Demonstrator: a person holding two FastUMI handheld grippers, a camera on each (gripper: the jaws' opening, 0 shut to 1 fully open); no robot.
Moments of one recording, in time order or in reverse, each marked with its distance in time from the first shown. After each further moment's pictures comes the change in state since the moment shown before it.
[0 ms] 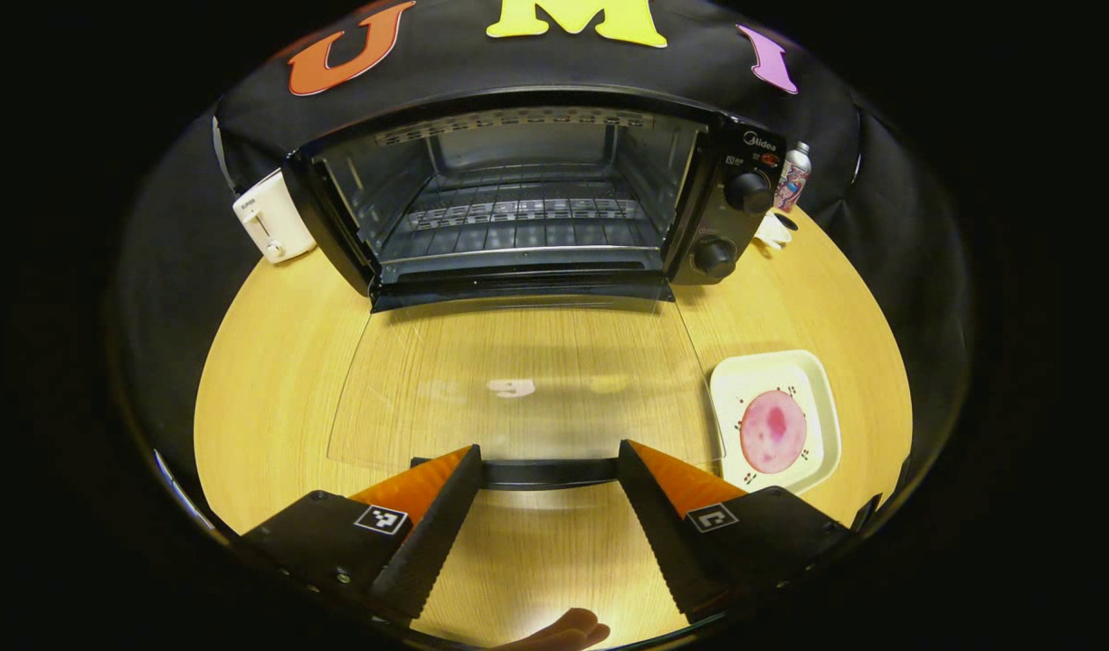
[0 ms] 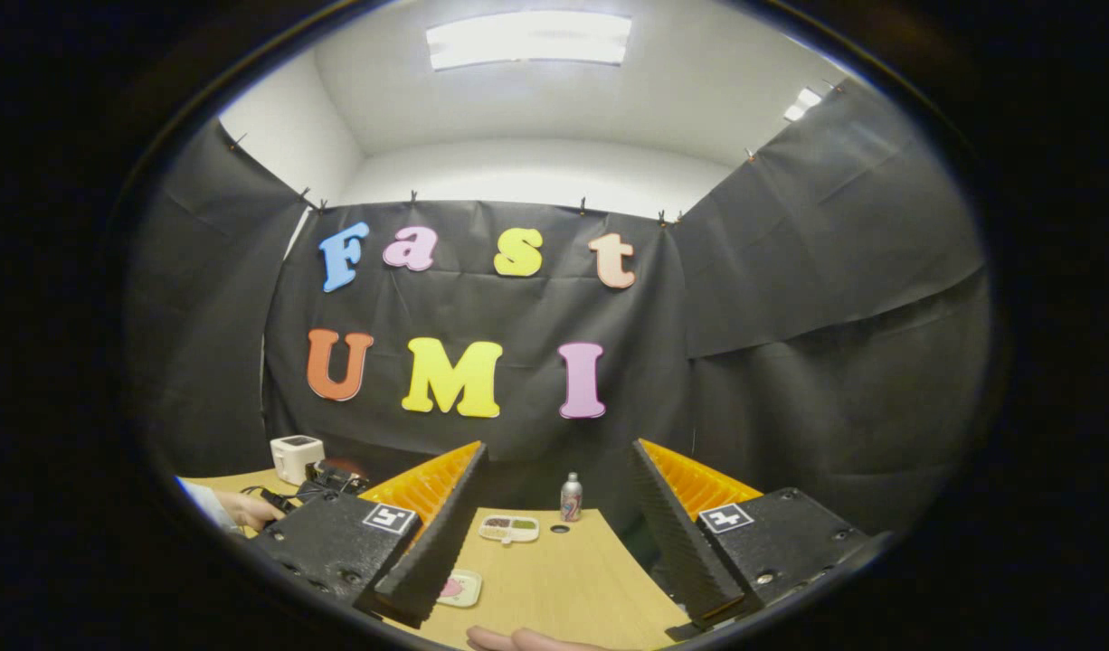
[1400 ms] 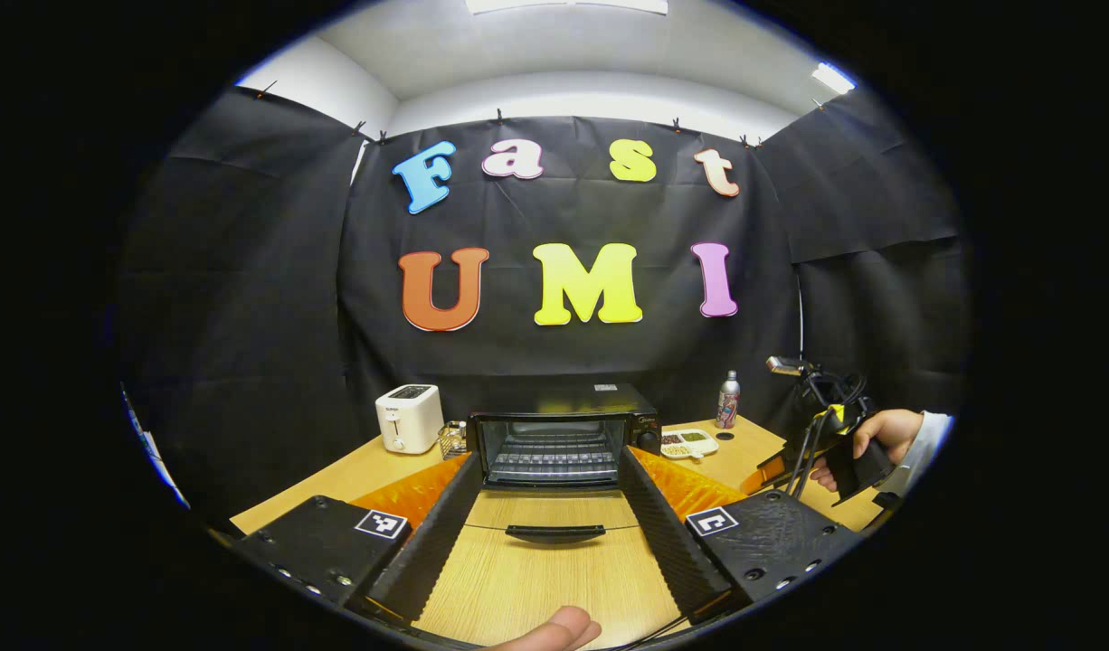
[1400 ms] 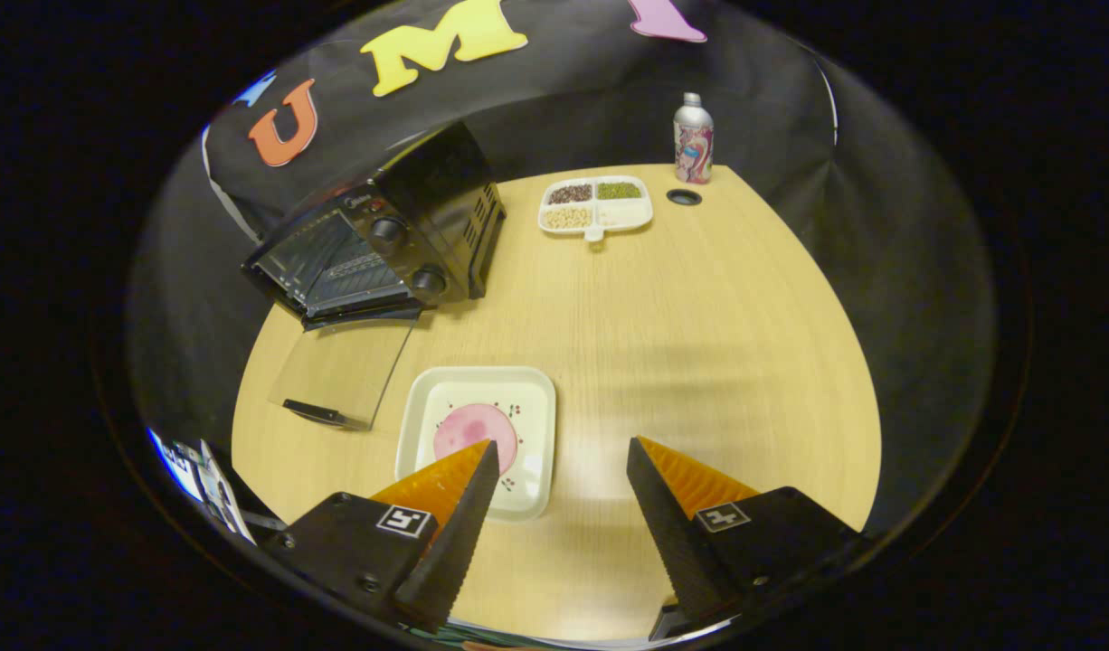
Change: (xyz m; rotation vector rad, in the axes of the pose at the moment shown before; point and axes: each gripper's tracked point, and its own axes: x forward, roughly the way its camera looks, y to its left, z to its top) left arm -0.275 0.009 0.017 -0.023 -0.904 0.073; right arm 0.132 0.112 -0.397 0.186 1.278 0.204
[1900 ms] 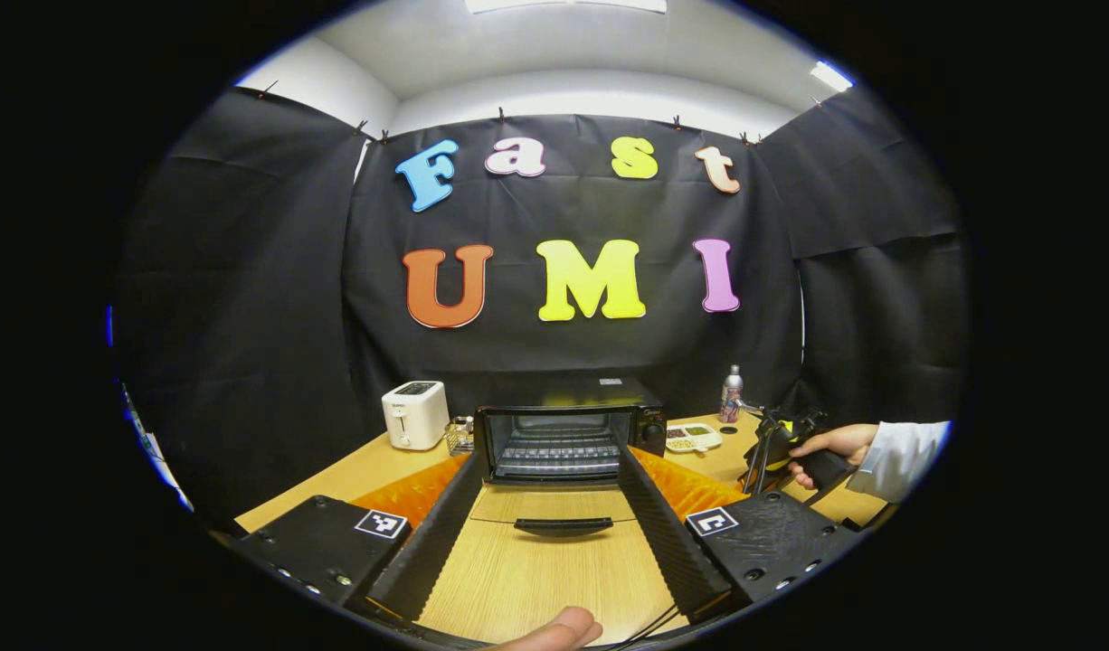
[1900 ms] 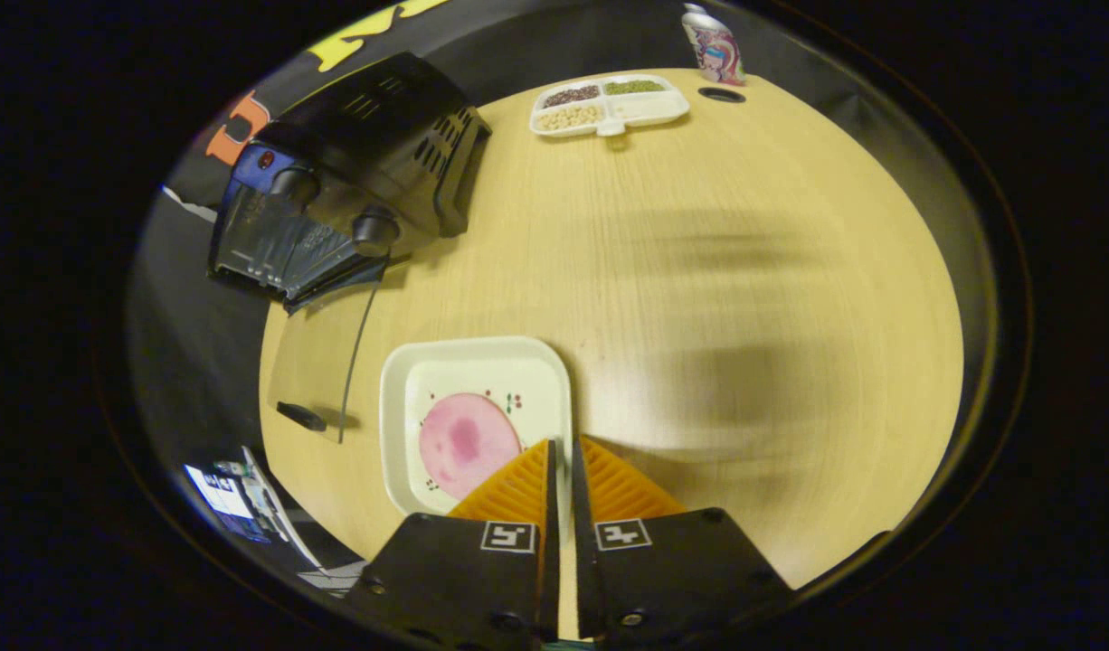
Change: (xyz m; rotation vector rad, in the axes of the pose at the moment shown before) left arm -0.004 0.007 -0.012 0.023 0.018 0.016; right arm 0.070 0.010 -0.015 0.105 0.243 0.120
